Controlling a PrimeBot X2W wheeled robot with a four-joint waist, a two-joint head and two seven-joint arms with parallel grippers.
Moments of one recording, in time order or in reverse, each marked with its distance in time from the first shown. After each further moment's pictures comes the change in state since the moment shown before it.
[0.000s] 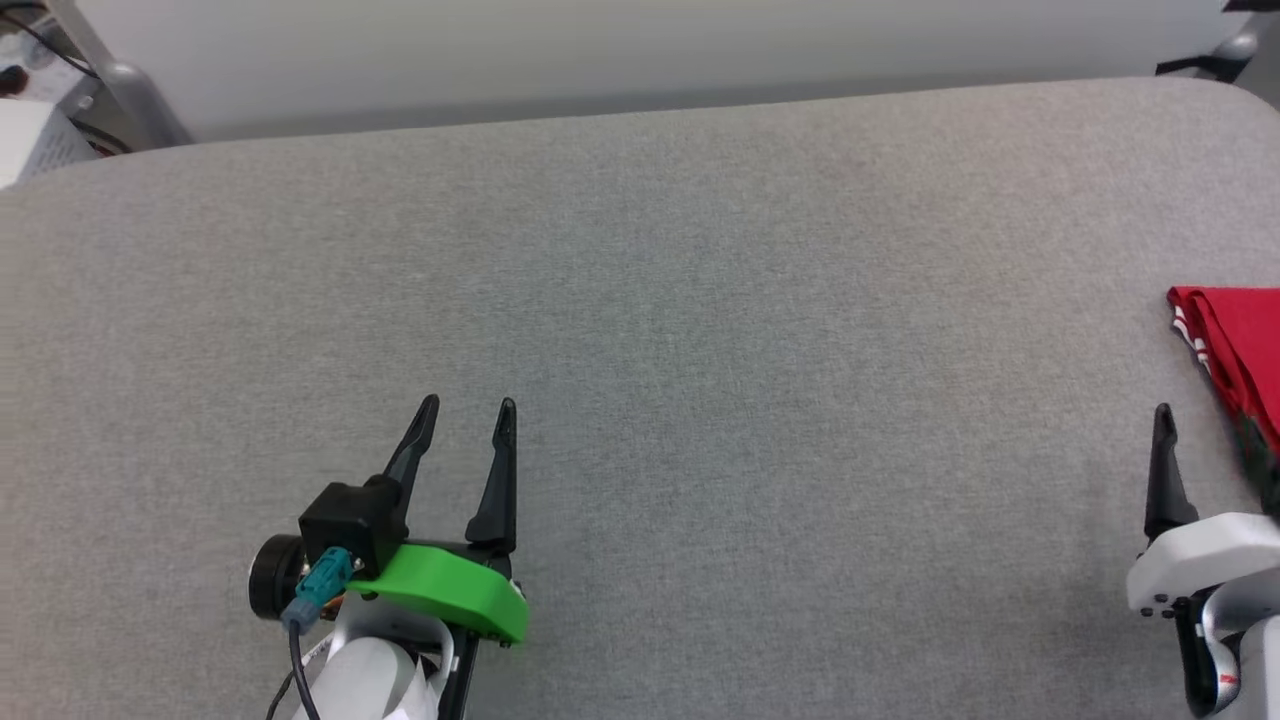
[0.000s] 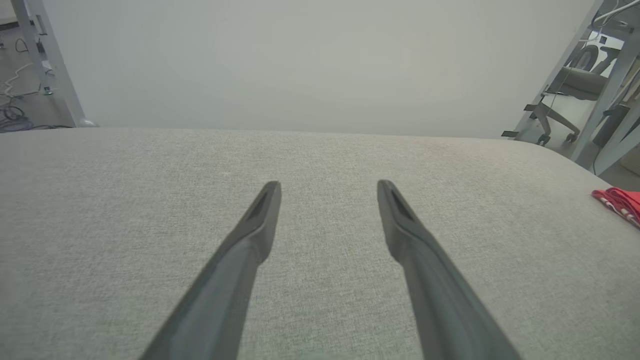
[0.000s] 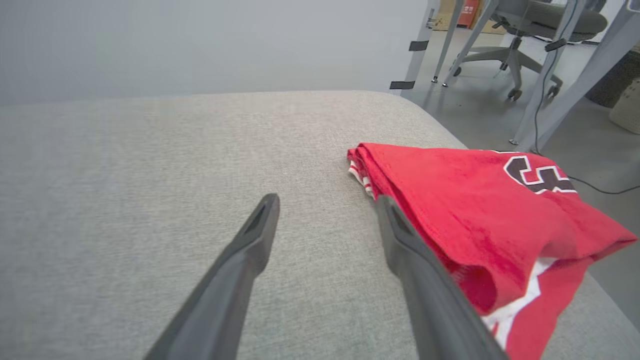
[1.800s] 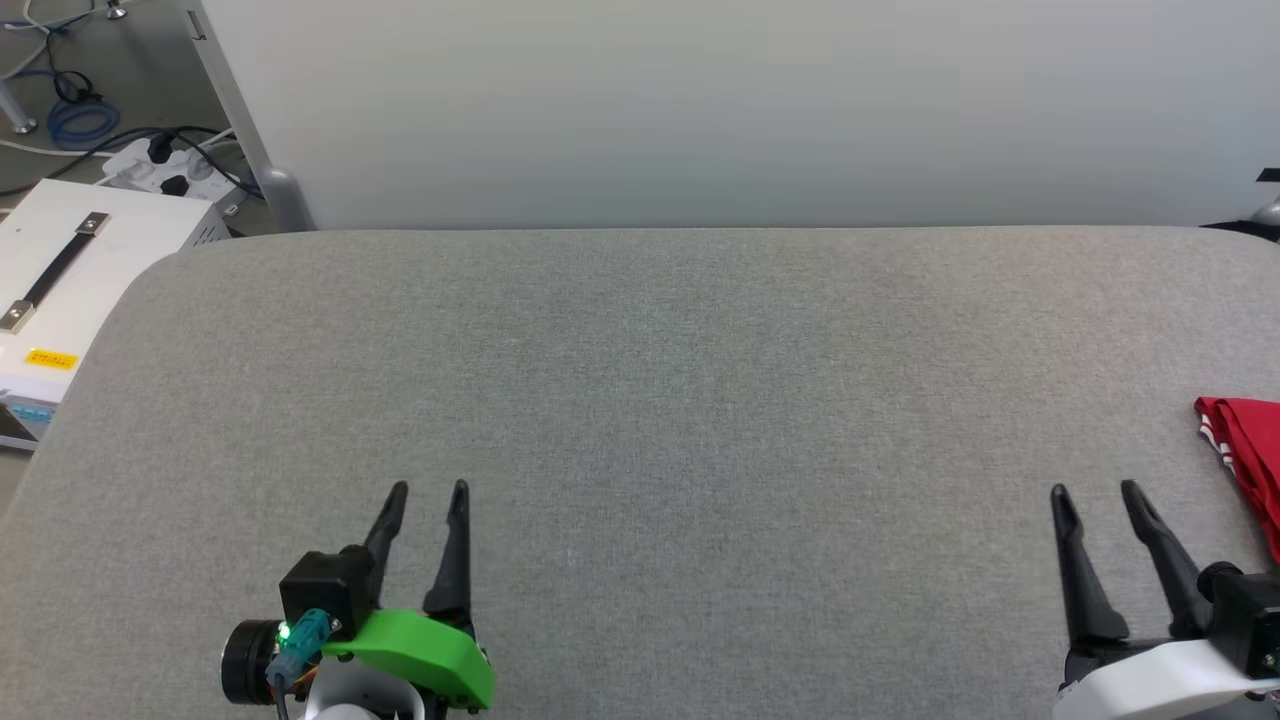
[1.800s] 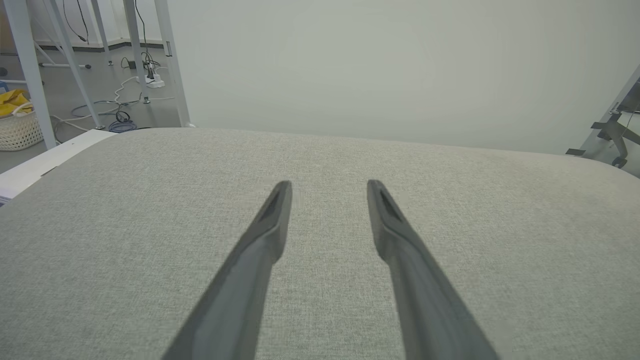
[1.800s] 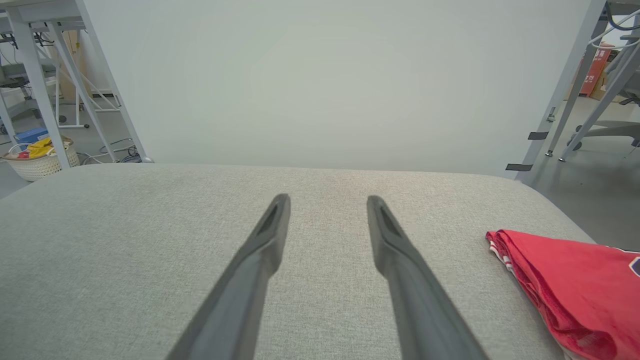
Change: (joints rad) left arm 0.102 -0.020 0.093 0.085 0.047 -0.027 0.001; right arm 0.422 0.068 0.255 -0.668 0.126 0.000 0.226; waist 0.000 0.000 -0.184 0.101
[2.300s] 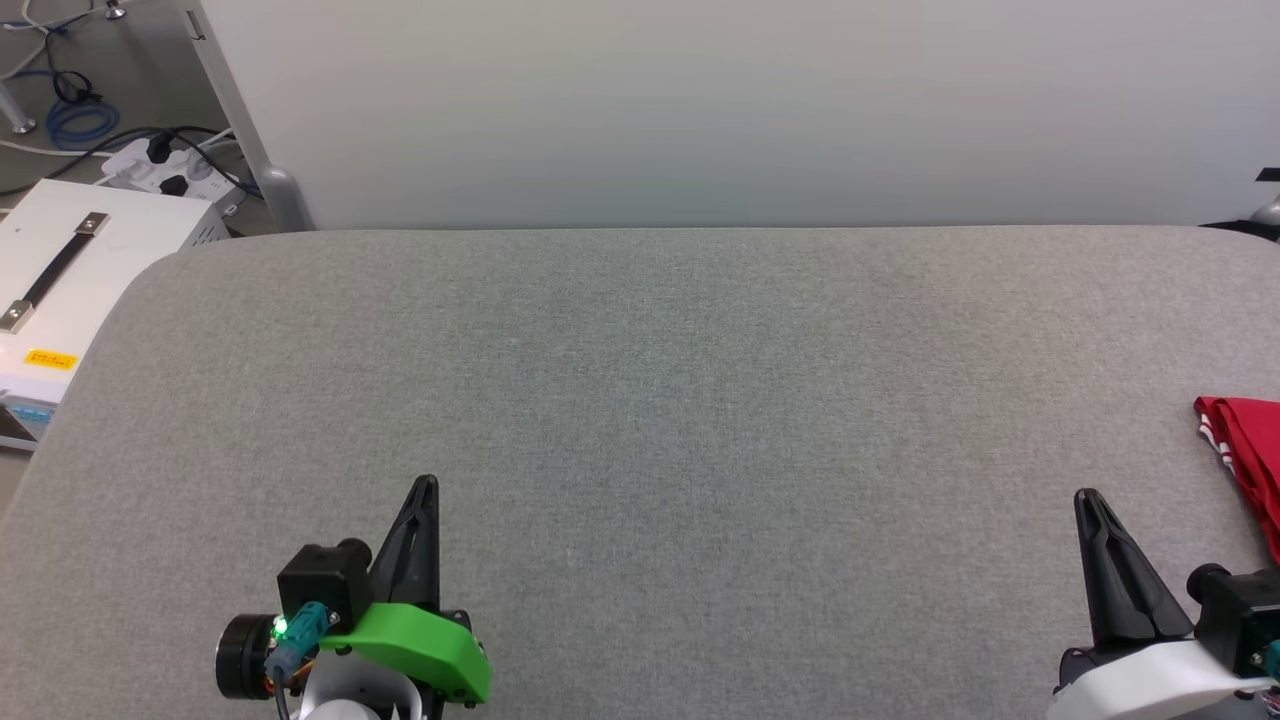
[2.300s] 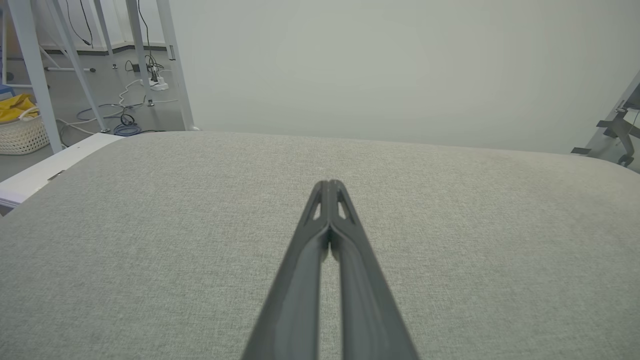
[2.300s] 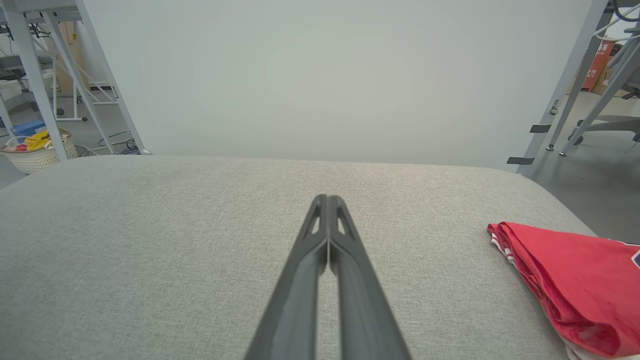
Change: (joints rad) left arm 0.000 -0.007 0.018 -0.016 0.024 0.000 0.023; right arm -0.003 0.000 0.003 0.023 -0.006 0.000 0.000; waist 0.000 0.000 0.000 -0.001
